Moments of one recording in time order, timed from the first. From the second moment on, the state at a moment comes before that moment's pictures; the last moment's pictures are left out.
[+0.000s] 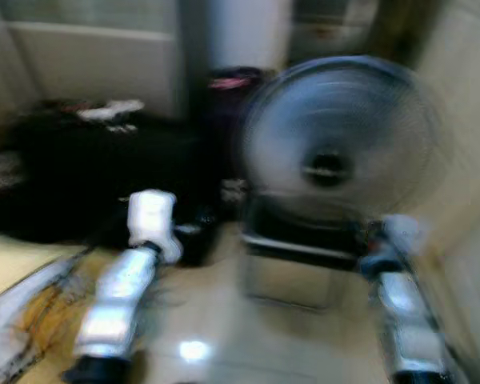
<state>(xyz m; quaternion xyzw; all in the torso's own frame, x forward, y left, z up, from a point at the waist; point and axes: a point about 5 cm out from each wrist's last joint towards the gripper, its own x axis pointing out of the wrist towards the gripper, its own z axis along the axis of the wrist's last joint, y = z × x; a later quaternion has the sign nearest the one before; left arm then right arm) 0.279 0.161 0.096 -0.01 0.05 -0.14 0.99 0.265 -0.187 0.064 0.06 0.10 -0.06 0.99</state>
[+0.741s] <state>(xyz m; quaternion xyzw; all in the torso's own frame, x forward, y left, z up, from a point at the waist) 0.280 0.146 0.094 -0.01 0.05 -0.15 0.99 0.263 -0.199 0.069 0.03 0.09 -0.06 0.99</state>
